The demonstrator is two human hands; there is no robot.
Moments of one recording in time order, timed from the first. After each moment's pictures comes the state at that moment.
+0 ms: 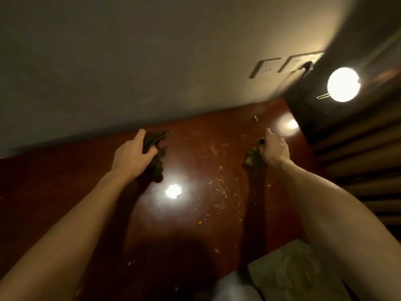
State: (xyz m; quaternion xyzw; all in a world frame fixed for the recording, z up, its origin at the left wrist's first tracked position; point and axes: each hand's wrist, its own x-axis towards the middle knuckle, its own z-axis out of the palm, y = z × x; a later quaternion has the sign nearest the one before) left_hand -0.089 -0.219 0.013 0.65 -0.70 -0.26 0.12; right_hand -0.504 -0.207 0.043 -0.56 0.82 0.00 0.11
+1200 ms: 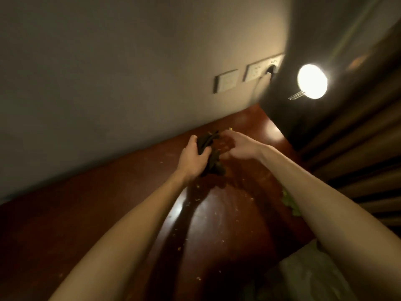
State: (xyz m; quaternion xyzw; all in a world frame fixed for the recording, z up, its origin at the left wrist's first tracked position) left_hand -0.346 -0.240 0.049 0.58 -0.64 -0.44 0.25; right_hand -0.545 -0.254 0.075 -0.60 0.65 -0.09 0.46
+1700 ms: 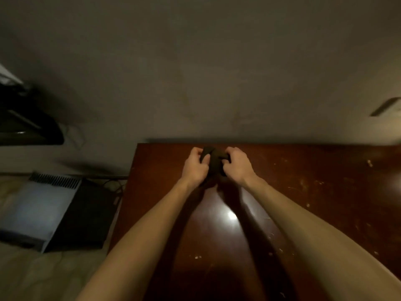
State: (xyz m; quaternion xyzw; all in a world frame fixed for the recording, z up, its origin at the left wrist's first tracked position) left_hand -0.005 -0.168 0.029 0.78 -0.40 -0.37 0.31; right_hand -0.156 -0.225 0.033 -0.74 0.54 -0.11 0.39
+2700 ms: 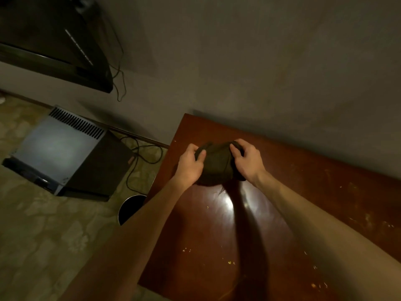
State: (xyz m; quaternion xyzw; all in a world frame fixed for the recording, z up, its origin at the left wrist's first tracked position) left_hand 0.177 -0.093 -0.036 0.81 -0.30 -0.37 0.33; right_hand 0.014 -0.207 -0.022 -0.74 0.48 -0.14 0.46
